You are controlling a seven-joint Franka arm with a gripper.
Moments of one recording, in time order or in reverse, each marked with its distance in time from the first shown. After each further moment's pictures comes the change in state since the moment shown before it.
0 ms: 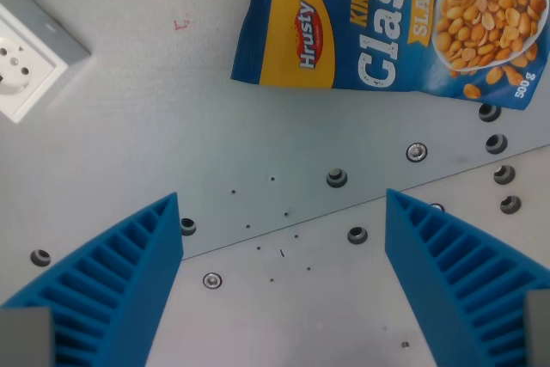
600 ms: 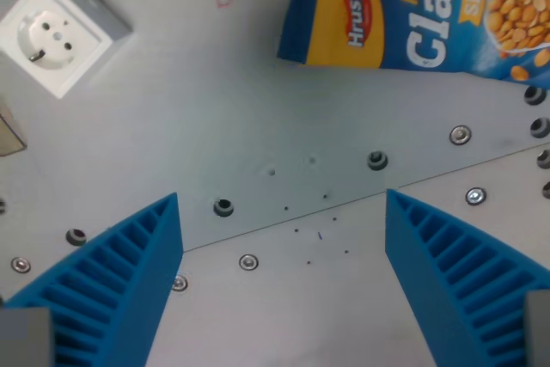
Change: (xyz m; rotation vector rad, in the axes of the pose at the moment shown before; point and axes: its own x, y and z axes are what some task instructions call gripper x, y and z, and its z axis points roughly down) arm -0.013 -0.040 0.001 0.005 -0.019 -0.013
